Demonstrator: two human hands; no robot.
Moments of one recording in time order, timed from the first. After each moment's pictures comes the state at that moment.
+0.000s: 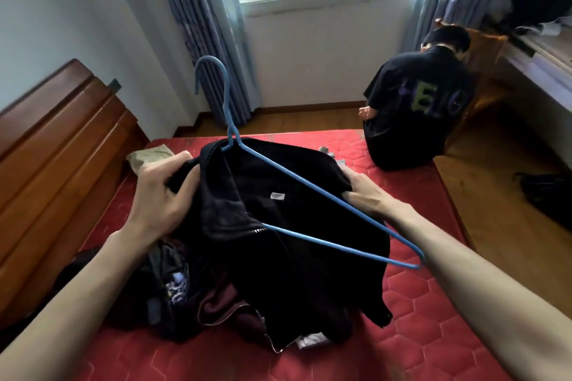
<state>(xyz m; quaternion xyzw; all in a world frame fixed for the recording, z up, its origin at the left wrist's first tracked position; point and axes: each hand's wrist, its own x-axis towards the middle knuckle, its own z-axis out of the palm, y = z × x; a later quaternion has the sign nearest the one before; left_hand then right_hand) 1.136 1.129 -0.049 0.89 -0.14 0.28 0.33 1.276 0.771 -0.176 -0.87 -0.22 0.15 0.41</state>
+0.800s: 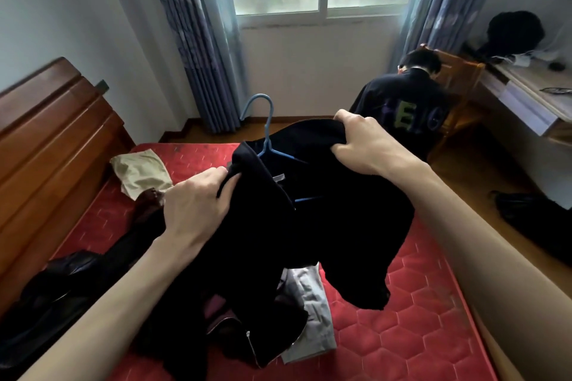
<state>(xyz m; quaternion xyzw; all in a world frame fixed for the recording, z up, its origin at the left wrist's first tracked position) 1.155 1.086 -0.082 0.94 -0.03 0.34 0.06 1.254 0.797 -0.002 -0.94 -0.16 0.00 0.29</state>
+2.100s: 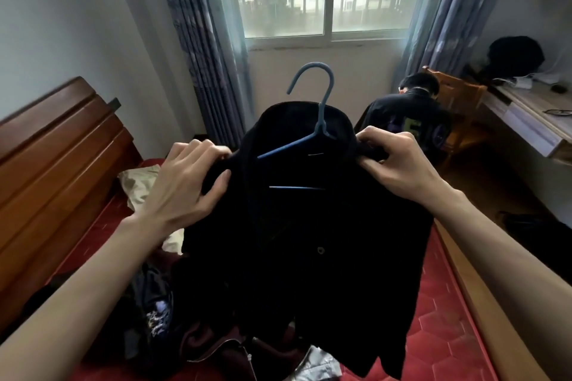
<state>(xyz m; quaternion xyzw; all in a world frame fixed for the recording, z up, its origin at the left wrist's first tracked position) 1.170 1.120 -0.009 0.92 -0.21 0.32 0.09 1.253 0.752 -0.004 -0.82 -0.38 -0.18 0.39</state>
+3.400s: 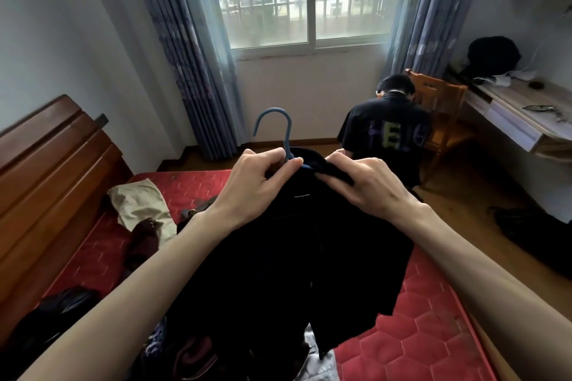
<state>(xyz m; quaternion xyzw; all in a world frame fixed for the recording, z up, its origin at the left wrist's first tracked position) 1.198 0.990 0.009 0.89 -0.20 0.20 0.35 1.246 0.754 -0.025 -0.84 -0.39 -0.27 0.25</state>
